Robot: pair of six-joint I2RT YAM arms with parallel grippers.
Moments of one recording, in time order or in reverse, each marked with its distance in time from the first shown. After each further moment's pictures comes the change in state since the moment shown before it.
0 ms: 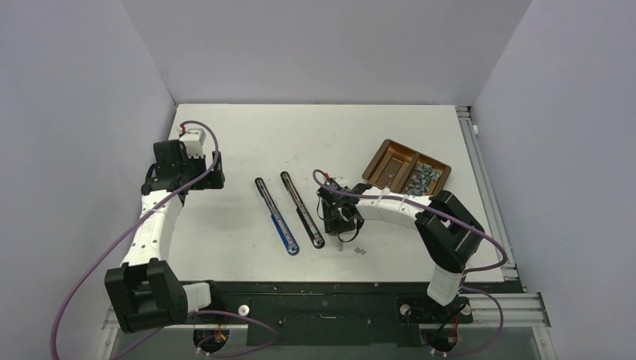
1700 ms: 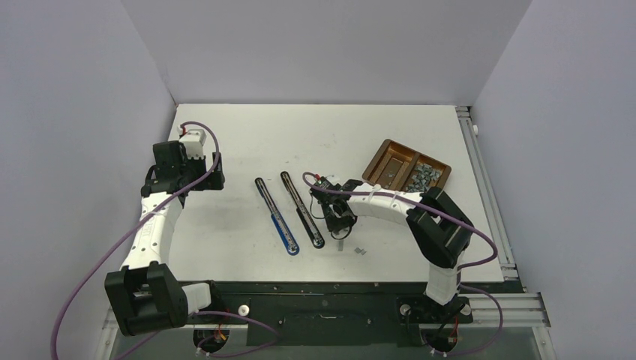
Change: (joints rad) left arm 0.000 -0.019 -0.013 0.006 0.005 0.016; right arm 0.019 0.076 0.110 -0.092 0.064 -0.130
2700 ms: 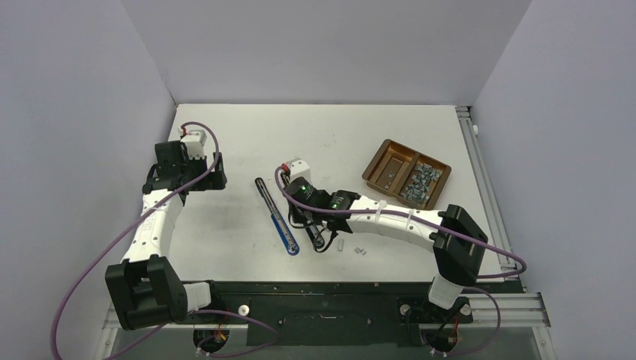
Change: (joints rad) left arm 0.001 0.036 0.002 0.000 0.018 -0.035; right arm 0.212 -0.149 0.097 0.265 0.129 -0.062
